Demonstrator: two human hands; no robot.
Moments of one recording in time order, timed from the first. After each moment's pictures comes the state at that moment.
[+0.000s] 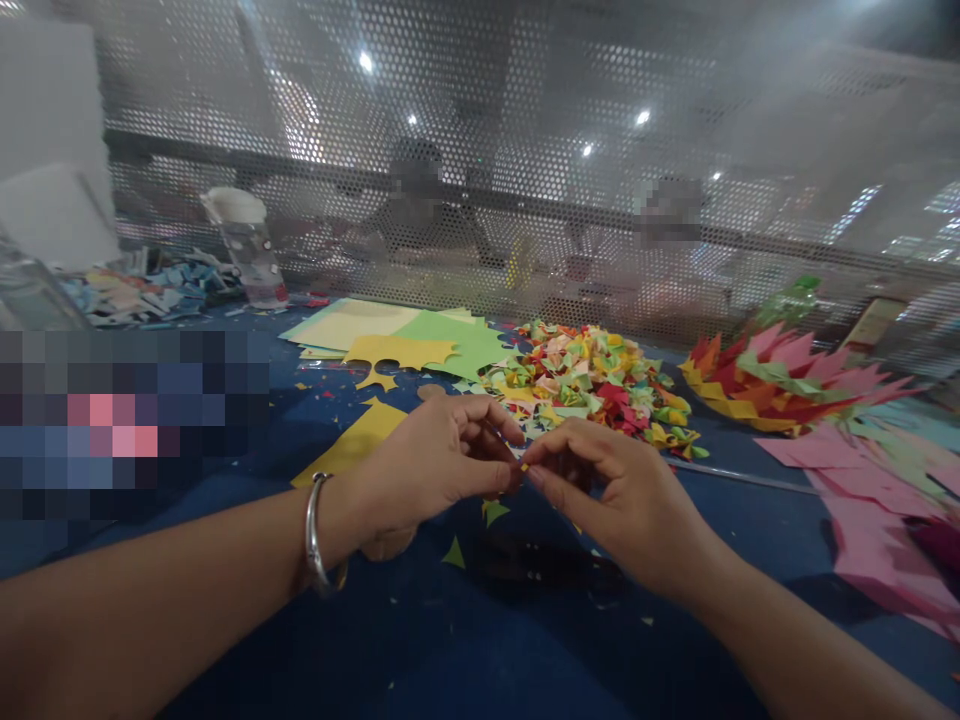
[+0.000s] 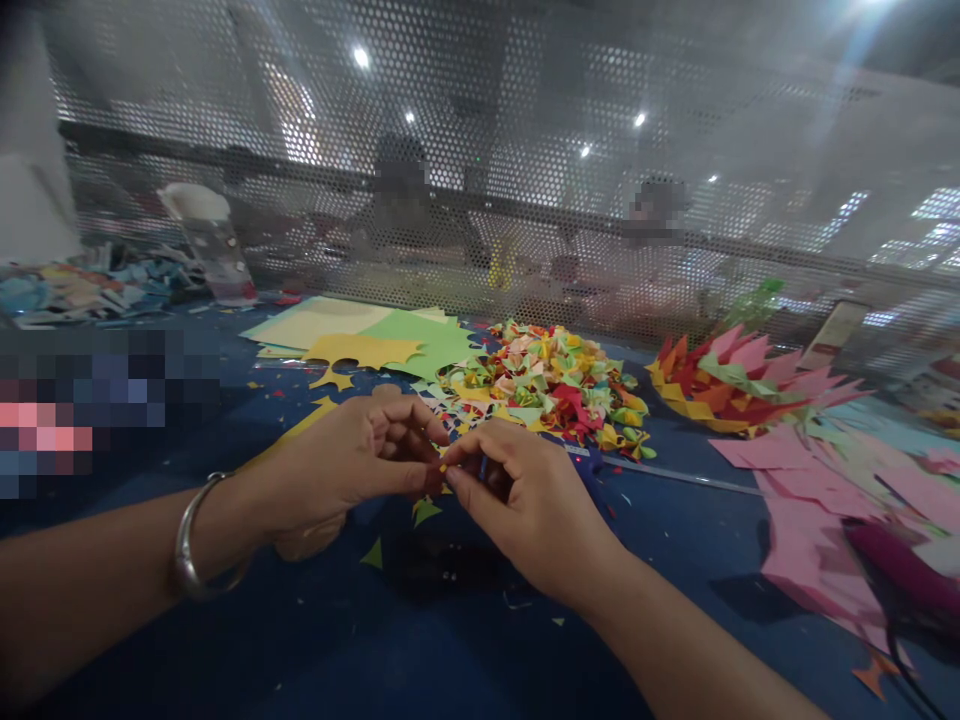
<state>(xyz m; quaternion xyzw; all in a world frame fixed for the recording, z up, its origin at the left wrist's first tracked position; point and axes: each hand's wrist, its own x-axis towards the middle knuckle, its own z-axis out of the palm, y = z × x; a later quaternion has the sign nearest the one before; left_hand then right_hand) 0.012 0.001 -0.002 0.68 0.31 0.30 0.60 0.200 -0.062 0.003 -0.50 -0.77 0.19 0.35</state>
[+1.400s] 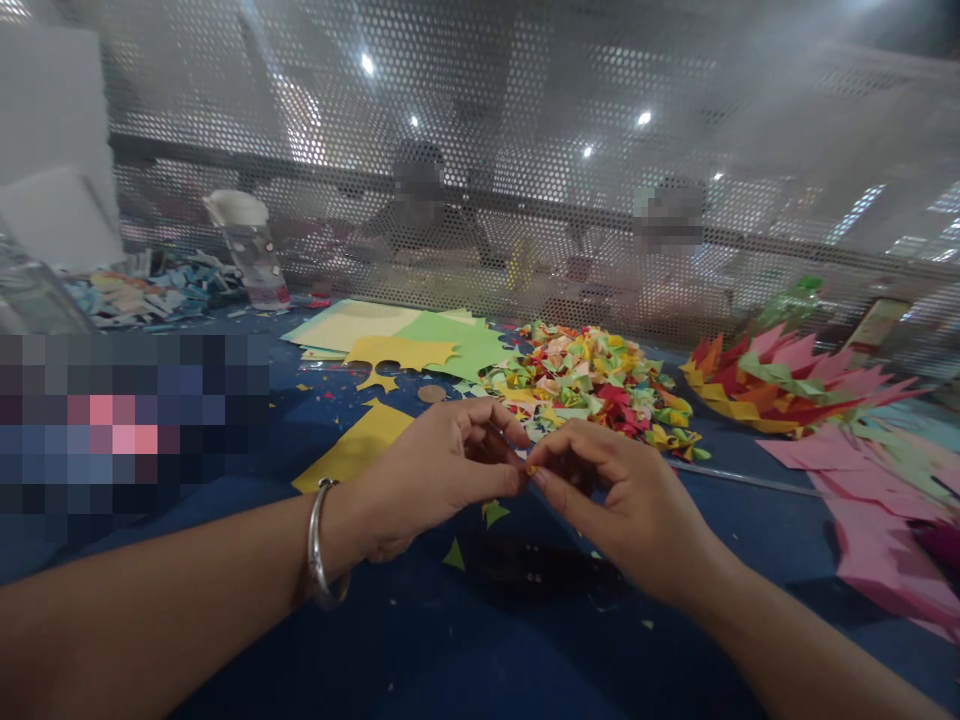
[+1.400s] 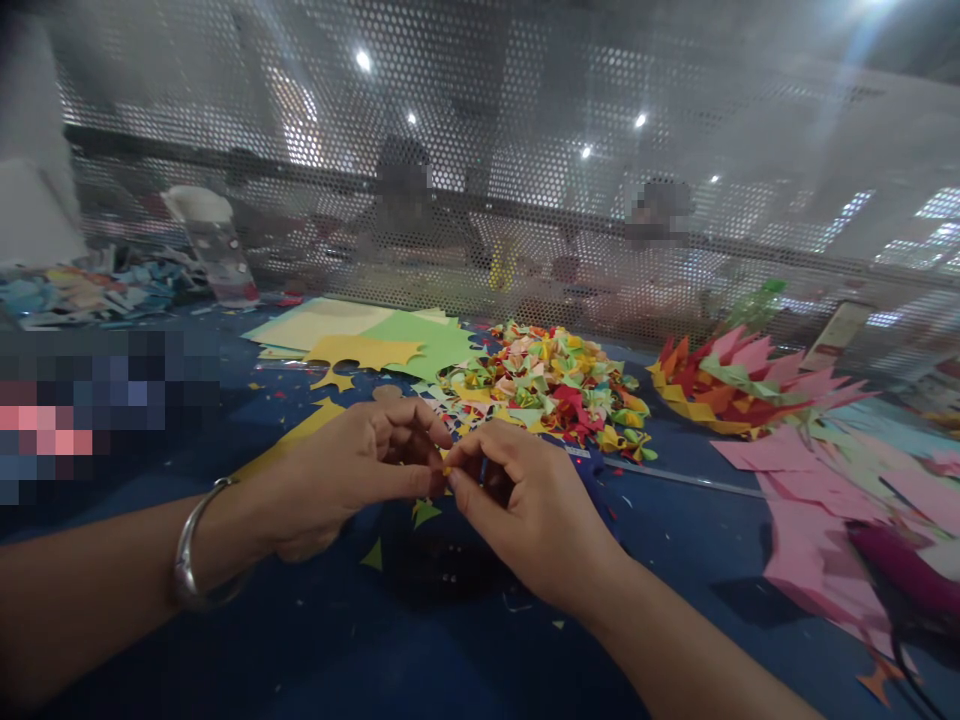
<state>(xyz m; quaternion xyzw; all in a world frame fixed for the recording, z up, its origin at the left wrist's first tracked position) 0.016 -0.009 0.001 0.67 0.31 0.32 0.60 0.197 -0.064 0.003 -0.50 -0.76 0.20 0.37</state>
